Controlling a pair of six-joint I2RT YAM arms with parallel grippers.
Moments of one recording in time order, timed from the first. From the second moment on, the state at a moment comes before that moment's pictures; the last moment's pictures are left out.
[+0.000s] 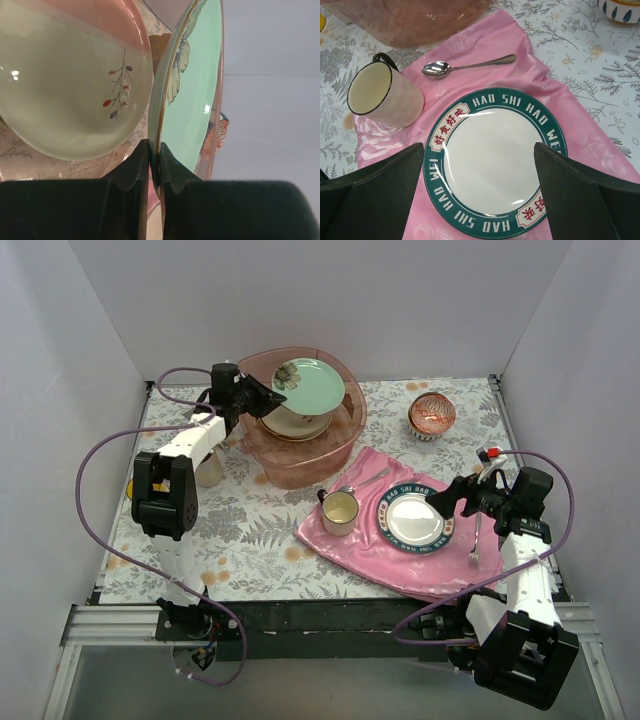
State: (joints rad) left arm -0.18 1.95 1.52 -0.02 0.36 -1.05; right arm -0.32 0.90 0.54 -0.24 -0.97 -0.16
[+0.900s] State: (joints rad) left arm -0.18 2.11 1.71 -0.18 0.27 -0.98; right arm -0.33 0.90 0.55 -0.24 -0.97 -0.16
